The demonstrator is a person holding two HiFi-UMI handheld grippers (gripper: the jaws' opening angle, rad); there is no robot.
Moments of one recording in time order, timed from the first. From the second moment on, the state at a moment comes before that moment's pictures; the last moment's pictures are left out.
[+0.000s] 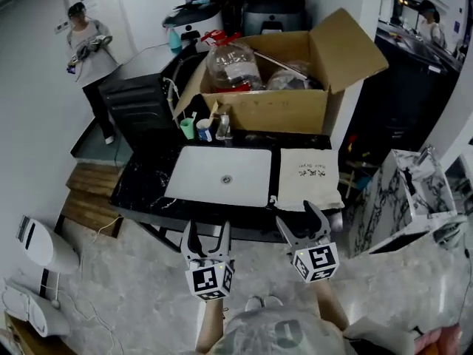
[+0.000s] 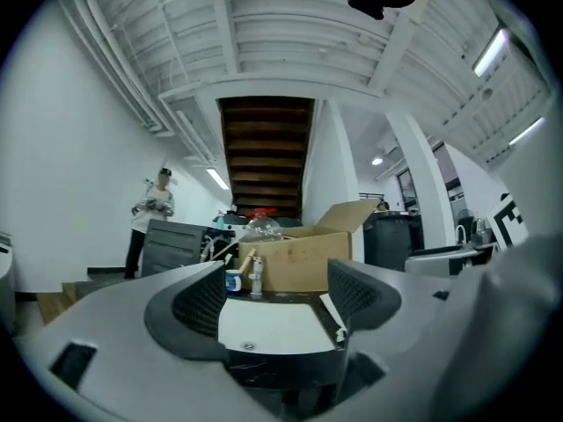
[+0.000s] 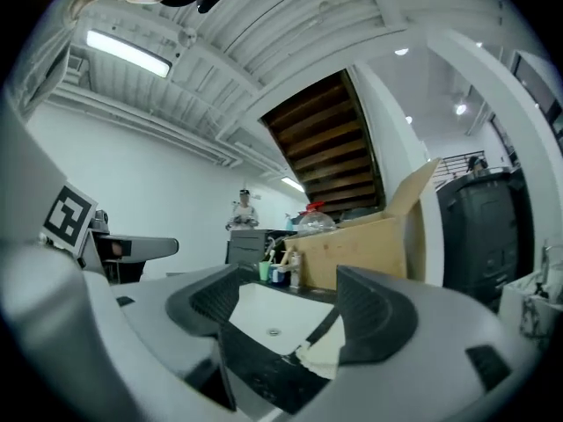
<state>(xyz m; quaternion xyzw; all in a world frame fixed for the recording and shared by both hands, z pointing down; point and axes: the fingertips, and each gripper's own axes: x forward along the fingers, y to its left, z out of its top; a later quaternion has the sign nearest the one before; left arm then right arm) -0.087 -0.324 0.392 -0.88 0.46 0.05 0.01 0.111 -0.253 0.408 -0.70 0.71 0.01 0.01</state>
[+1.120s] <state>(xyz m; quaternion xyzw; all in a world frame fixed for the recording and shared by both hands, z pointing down) 0.089 -0.270 0.400 -0.97 0.26 0.00 -0.01 0.265 -0.210 0.475 -0.64 0.59 0.11 -0.48</state>
